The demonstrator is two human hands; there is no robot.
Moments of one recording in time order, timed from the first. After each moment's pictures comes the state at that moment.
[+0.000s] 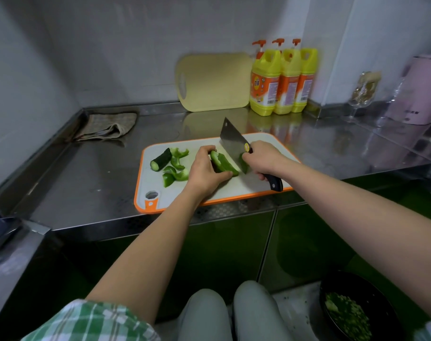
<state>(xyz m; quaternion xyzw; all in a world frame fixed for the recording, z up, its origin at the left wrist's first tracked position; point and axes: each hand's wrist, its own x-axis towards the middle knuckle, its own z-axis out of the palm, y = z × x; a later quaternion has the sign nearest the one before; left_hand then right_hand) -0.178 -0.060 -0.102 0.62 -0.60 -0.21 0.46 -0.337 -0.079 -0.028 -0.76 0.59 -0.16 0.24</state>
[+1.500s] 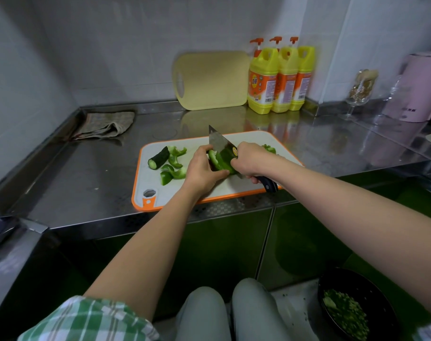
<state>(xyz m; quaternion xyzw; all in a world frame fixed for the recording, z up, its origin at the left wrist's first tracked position) -0.176 -0.065 -0.107 0.62 -0.61 -0.19 0.45 -0.317 -0.056 -0.016 -0.77 0.60 -0.07 0.21</state>
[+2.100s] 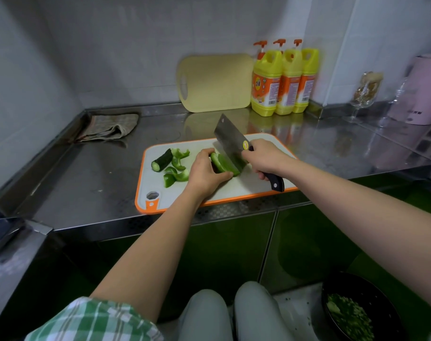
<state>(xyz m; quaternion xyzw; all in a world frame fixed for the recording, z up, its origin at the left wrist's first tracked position) -0.175 -0.068 -0.108 0.65 -0.60 -0.19 0.44 -0.341 -0.071 -0.022 -0.75 0.56 -0.20 0.30</state>
